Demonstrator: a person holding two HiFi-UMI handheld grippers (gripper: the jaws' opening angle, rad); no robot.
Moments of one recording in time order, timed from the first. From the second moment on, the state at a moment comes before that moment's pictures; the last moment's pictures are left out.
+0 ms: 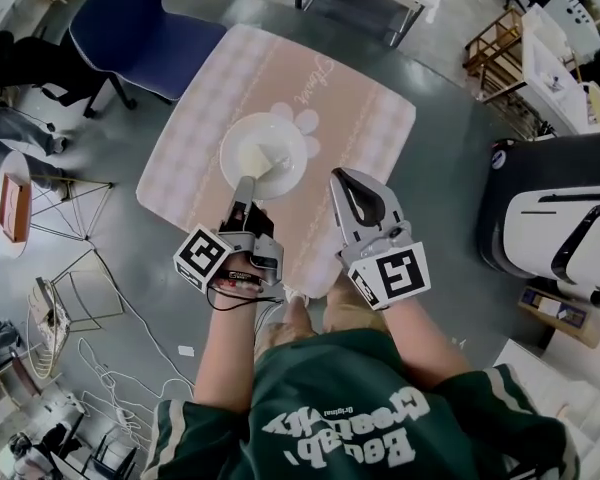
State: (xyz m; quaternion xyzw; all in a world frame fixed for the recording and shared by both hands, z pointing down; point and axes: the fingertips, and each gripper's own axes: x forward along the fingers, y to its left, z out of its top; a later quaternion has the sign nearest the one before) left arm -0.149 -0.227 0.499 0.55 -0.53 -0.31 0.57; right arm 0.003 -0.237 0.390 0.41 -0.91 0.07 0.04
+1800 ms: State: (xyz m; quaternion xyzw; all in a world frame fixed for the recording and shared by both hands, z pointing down) left arm -0.141 -0.313 0.699 0.44 -0.60 -0.18 0.64; right arm -0.026 -0.355 0.525 0.33 -0.92 0.15 0.13
